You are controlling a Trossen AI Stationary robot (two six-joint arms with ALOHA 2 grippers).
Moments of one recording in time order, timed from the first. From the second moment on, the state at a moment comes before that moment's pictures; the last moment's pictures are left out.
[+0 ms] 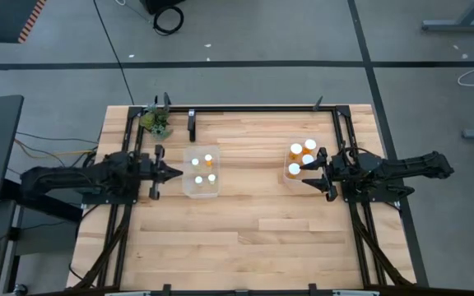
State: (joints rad) left arm 0.11 0.24 0.01 0.29 0.12 0.07; right arm 0.10 0.10 0.01 0.15 0.07 0.17
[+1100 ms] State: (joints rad) left arm 0.08 0.03 0.01 0.10 0.12 -0.28; right arm 0.10 0.10 0.01 0.14 0.07 0.17
